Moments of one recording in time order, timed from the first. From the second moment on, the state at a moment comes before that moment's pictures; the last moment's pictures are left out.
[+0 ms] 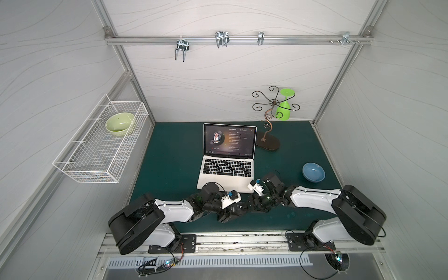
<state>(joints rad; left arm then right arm) -0.81 1.34 0.27 0.40 0.63 0.18 0.80 1.43 0.48 -0.05 -0.77 0.69</state>
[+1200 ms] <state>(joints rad) -0.84 1.28 0.29 0.44 0.63 0.20 0.84 1.40 0.49 0.11 -0.80 0.76</state>
